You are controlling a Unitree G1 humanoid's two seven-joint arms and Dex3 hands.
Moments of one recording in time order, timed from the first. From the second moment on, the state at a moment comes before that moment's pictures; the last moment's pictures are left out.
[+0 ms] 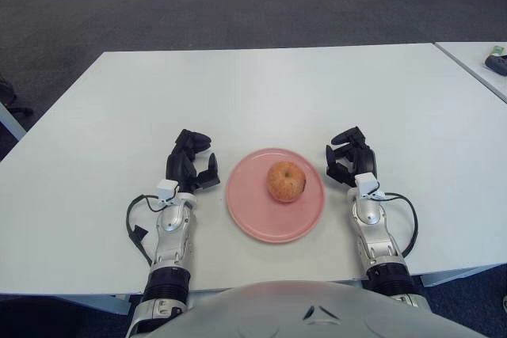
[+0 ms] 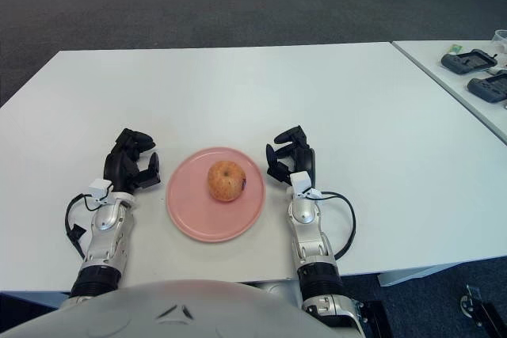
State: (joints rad) left arm 0.07 -0.05 0.13 0.35 -0.11 -0.46 -0.02; right arm 0.03 0.02 -0.01 0.32 -0.22 -0.38 -0.27
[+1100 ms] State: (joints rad) left arm 0.06 -0.05 0.13 0.36 -0.11 -0.46 -0.04; right arm 0.04 0.02 -0.01 0.31 -0.14 -0.36 -0.20
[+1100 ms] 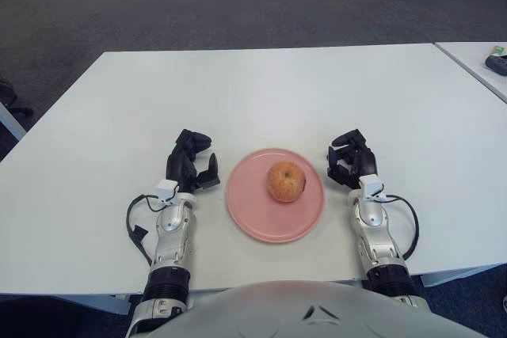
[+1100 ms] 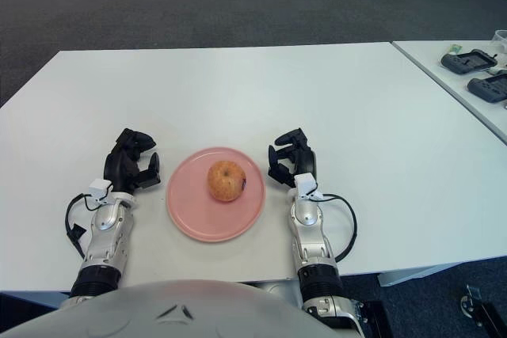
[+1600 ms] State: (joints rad) left arm 0.06 -0.05 0.13 0.36 -0.12 -0.46 -0.04; right arm 0.04 0.02 -0.01 0.29 -0.14 -0.33 -0.20
